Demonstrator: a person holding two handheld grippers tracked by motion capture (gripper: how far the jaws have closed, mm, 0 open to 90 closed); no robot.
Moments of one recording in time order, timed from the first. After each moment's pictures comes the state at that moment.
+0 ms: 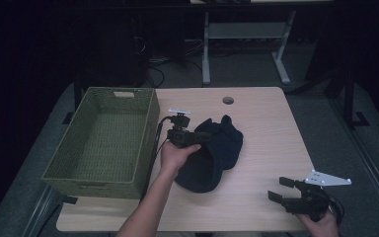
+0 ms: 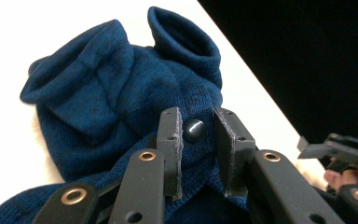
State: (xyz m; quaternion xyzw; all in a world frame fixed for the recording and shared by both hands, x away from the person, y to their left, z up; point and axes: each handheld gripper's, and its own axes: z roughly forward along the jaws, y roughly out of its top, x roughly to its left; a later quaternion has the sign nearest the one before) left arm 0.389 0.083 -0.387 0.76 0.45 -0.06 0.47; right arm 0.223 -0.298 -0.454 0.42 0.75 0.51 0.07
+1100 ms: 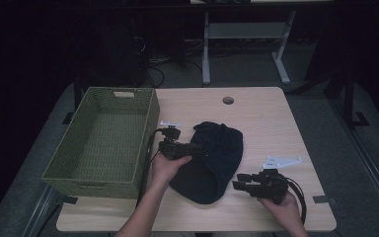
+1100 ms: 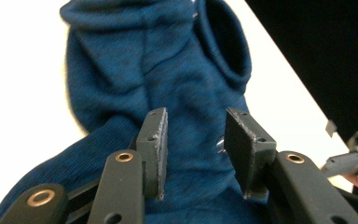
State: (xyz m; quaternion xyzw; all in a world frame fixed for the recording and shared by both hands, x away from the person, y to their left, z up) left arm 0.373 0.109 -0.421 0.75 0.48 -0.06 0.44; right arm 0.266 -0.207 -0.444 0.36 0.79 0.50 -0.02
